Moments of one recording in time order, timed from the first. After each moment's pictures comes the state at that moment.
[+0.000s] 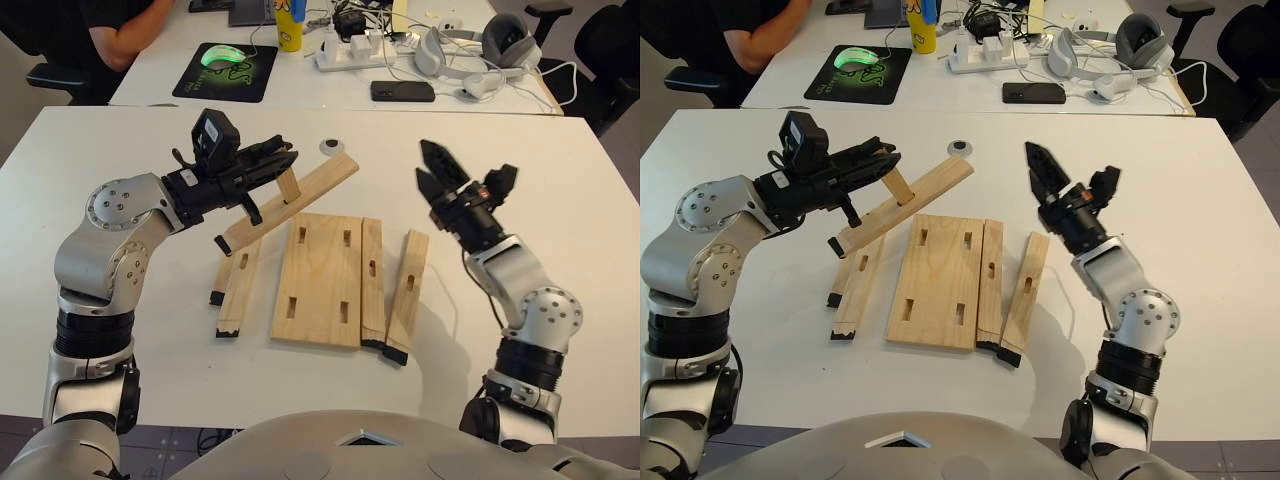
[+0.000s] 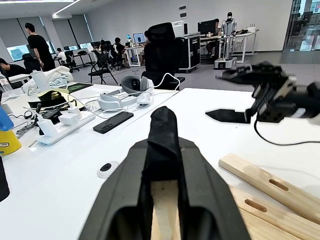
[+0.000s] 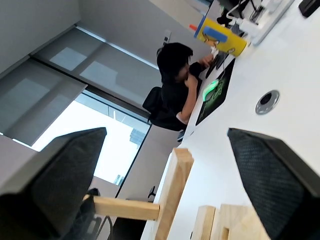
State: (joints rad) left arm -0.38 0.54 0.01 -0.36 -0.53 0.59 -0.71; right arm -0.15 -0.11 -0.34 -0.16 1.46 0.83 0.06
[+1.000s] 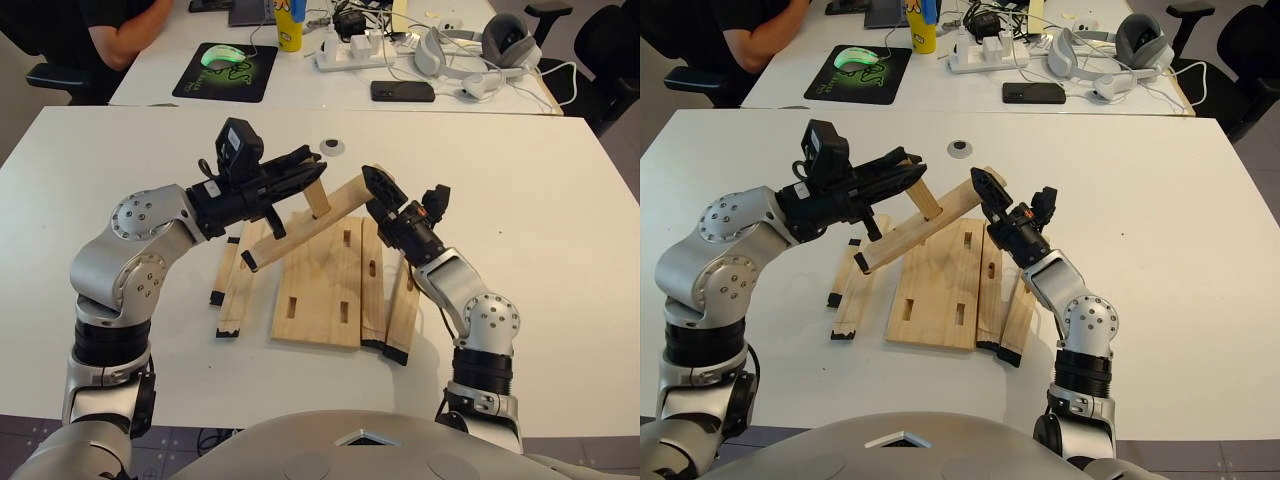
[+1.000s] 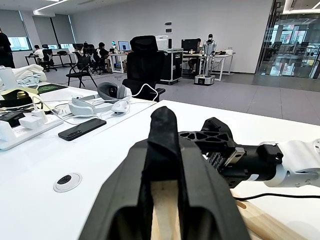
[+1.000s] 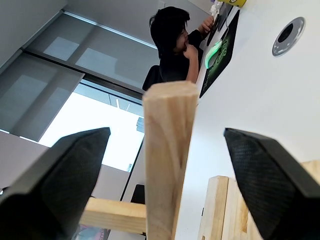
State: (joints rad) left arm -0.36 0.48 -0.01 -0.46 -0.63 0.70 -0.66; right arm -0.13 0.00 -0.23 -0.13 1.36 0.76 0.06
